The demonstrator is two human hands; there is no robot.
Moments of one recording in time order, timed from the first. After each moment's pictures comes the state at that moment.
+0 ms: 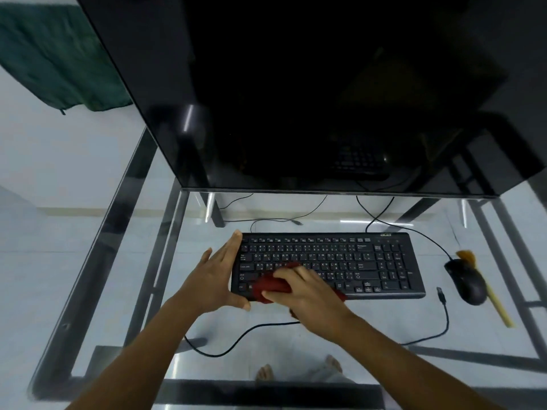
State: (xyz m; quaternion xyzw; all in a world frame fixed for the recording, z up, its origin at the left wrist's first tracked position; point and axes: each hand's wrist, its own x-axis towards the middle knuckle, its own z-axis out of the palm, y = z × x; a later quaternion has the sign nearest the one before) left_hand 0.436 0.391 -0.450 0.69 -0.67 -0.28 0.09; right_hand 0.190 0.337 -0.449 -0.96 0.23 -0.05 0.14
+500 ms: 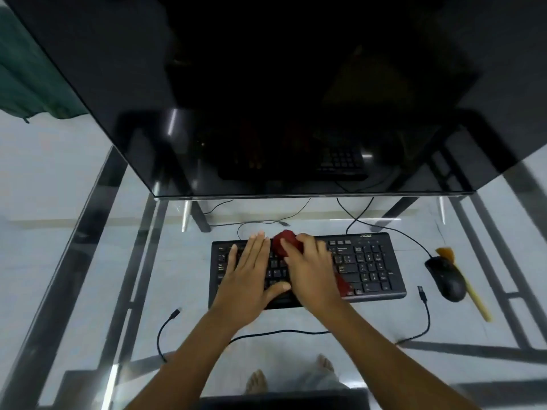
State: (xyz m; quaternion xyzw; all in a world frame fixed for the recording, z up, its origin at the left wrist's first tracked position) left_hand 0.344 0.357 -0.447 0.69 -0.70 -0.17 0.08; right_hand 0.194 0.292 -0.451 -0.84 0.50 -0.17 0.12
